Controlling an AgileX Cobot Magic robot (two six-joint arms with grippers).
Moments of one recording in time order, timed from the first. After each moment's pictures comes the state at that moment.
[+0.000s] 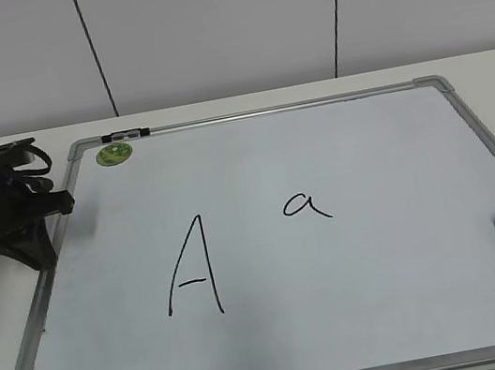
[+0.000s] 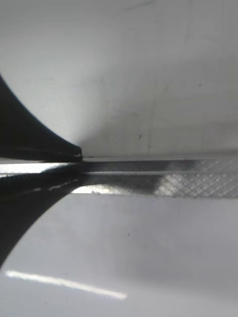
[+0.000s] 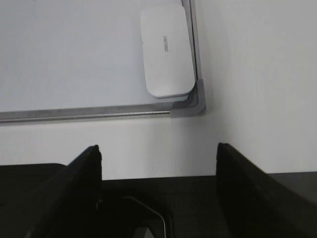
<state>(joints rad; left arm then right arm) -0.10 2.13 -1.45 -0.15 0.94 -0.03 0.00 0.41 -0.59 0.03 1.19 0.03</state>
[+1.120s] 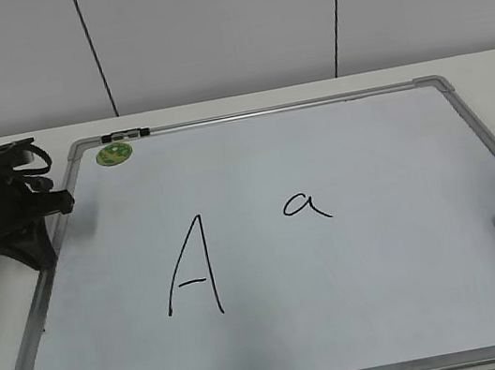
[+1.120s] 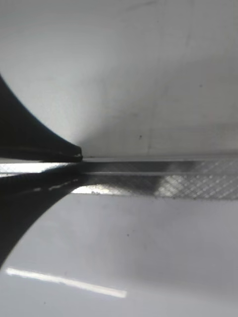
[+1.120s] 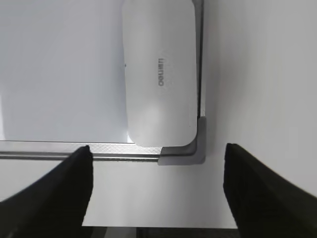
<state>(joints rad) -0.10 2.13 -1.45 -0.16 0.94 -0.03 0.00 1.17 -0.73 -0.01 0.91 -0.05</state>
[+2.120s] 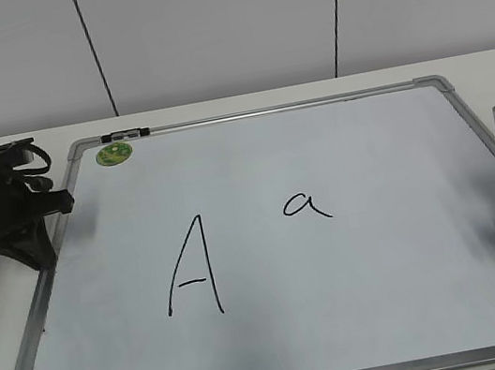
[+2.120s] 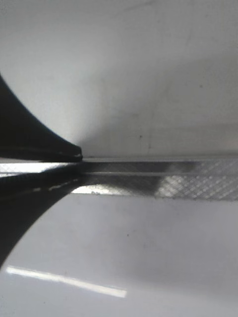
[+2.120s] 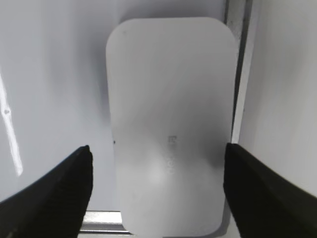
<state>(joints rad) -0.10 2.13 -1.45 -0.17 0.94 -0.03 0.00 1.67 -0.92 0.00 0.86 -0.05</state>
